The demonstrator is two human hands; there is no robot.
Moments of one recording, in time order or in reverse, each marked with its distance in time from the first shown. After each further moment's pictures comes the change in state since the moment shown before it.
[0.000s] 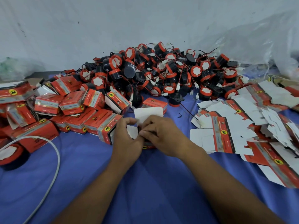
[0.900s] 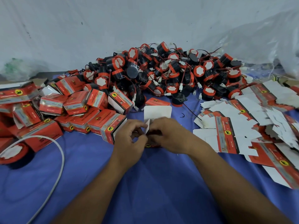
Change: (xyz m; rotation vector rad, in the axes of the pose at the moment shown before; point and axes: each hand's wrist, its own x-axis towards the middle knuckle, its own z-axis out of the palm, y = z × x) left_hand -0.002 0.006 -0.012 0.014 -0.117 0.218; right_hand 0.004 0.000 -0.011 0.032 -0.167 0.077
